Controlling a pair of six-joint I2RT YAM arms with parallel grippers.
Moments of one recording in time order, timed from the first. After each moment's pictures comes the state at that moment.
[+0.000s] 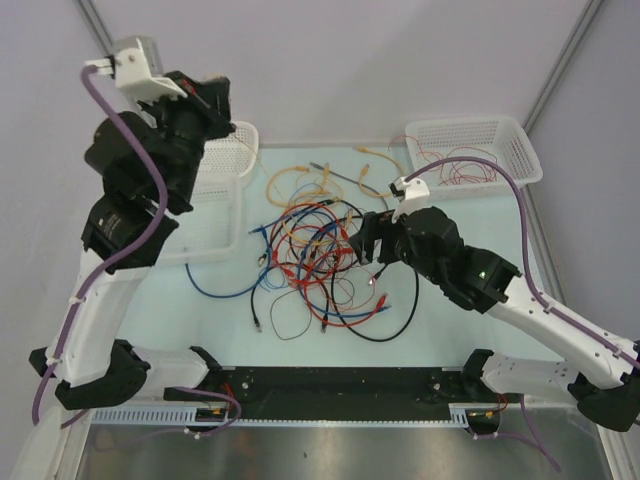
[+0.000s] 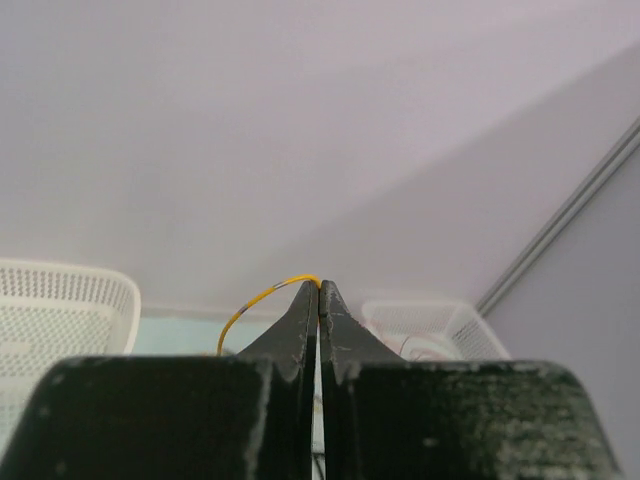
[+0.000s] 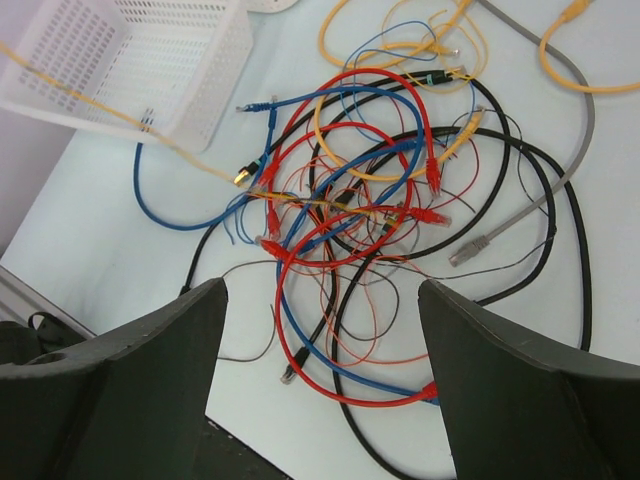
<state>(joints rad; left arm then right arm) -0.69 1.23 1.90 -0.45 -0.53 -0.26 0.93 1.04 1.15 -0.49 0.30 0.46</state>
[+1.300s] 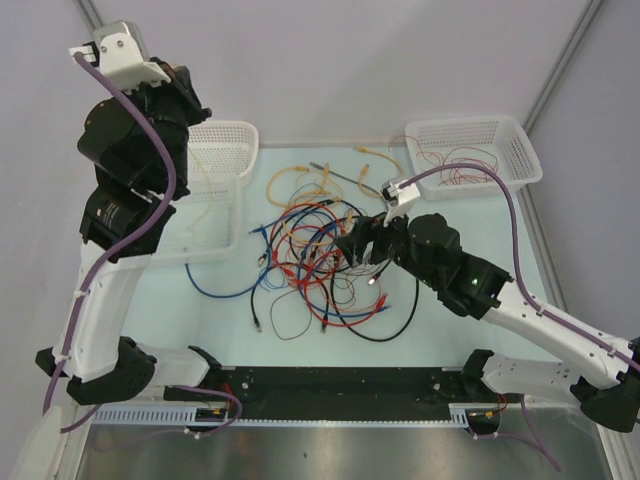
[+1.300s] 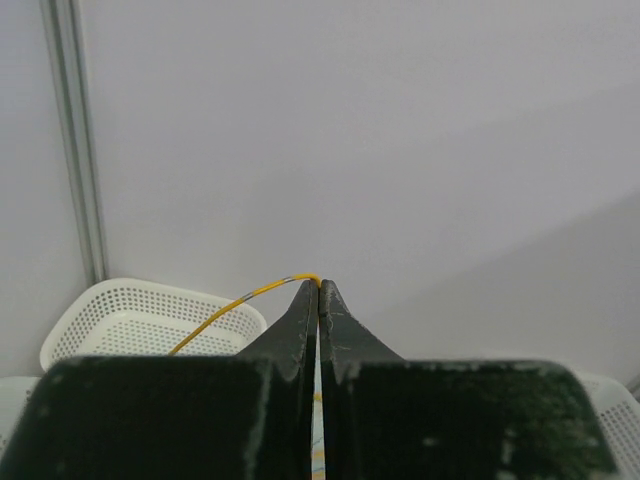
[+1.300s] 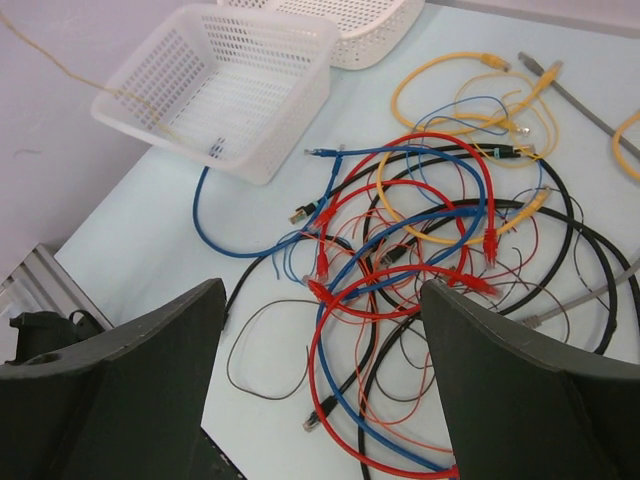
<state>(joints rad) -0.59 1.30 2.04 -0.43 -0.67 -0.07 0.95 1.03 1.04 -0.21 0.20 0.36</state>
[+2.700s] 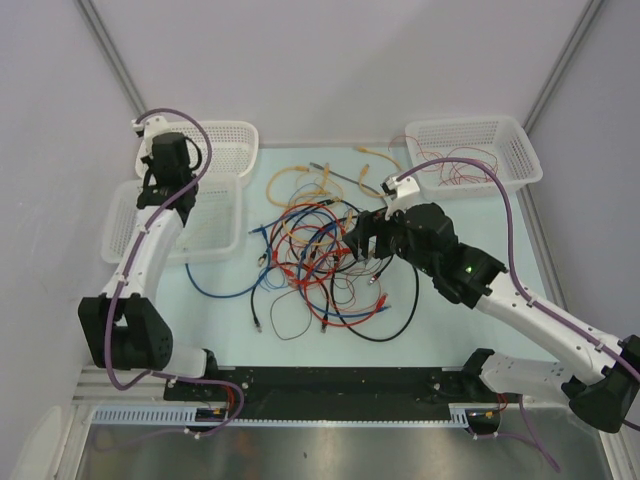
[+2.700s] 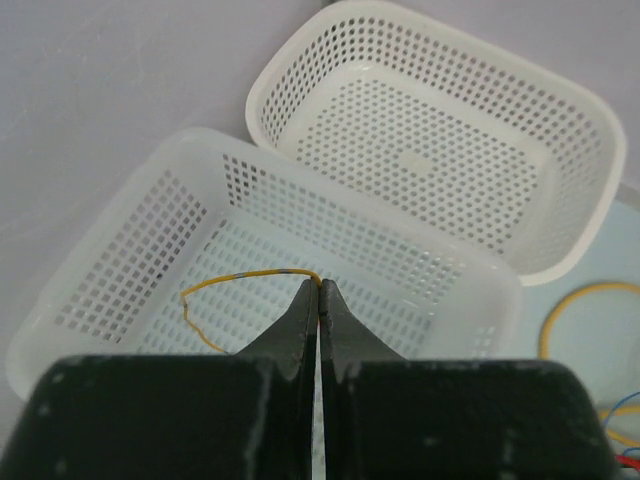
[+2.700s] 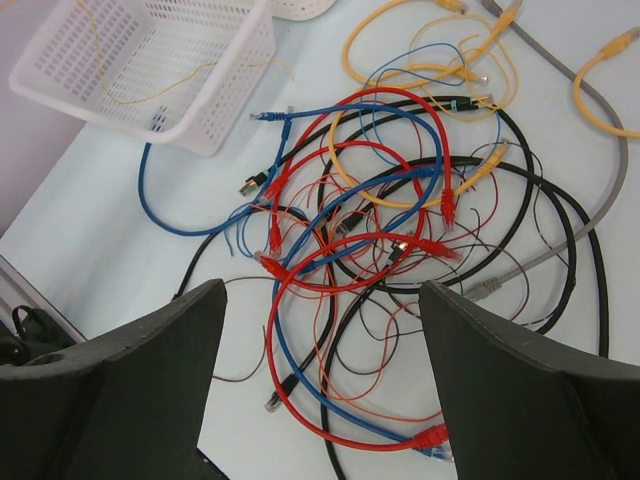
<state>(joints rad) -0.03 1.42 1.32 -0.27 -0.58 -0.21 0.84 1.08 1.04 -0.28 0.13 0.35</state>
